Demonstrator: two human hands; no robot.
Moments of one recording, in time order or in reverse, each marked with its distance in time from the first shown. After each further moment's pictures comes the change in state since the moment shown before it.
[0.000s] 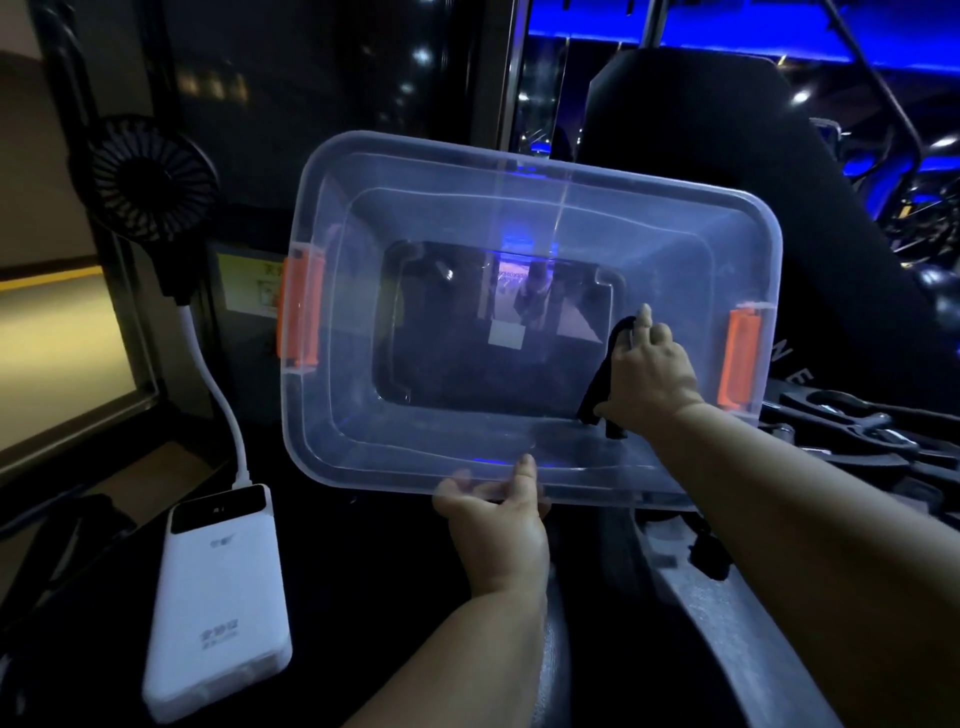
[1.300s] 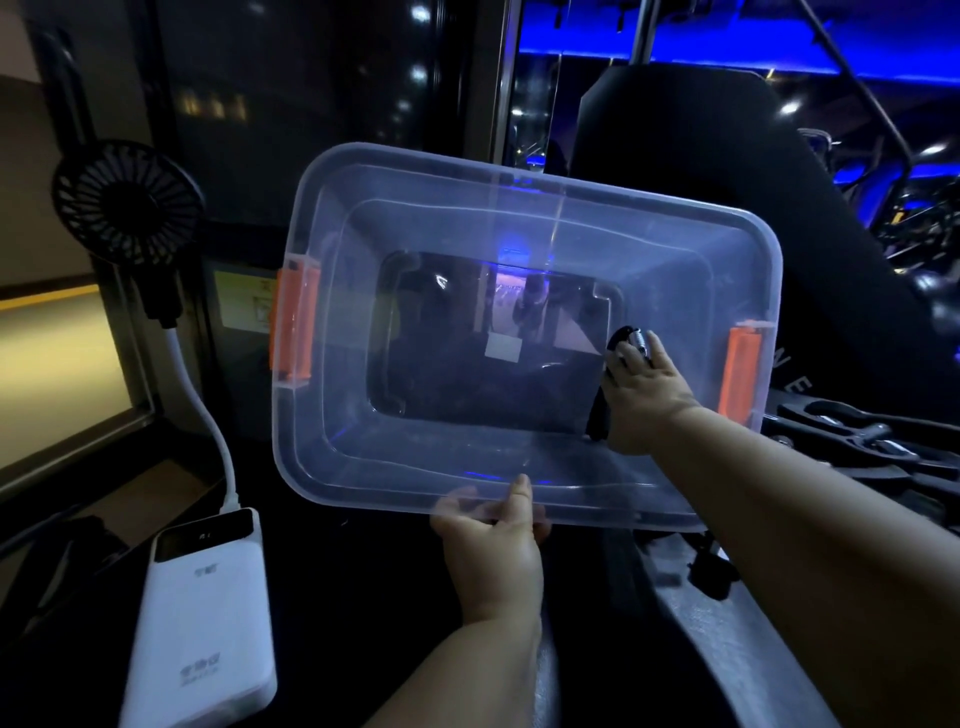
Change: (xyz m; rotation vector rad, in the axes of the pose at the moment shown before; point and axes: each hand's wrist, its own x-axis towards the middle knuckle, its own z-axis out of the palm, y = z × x) left_hand 0.001 -0.002 -0.001 -0.031 -0.008 0.034; right_hand 0.009 0.010 0.015 -0.394 -0.123 -0.226
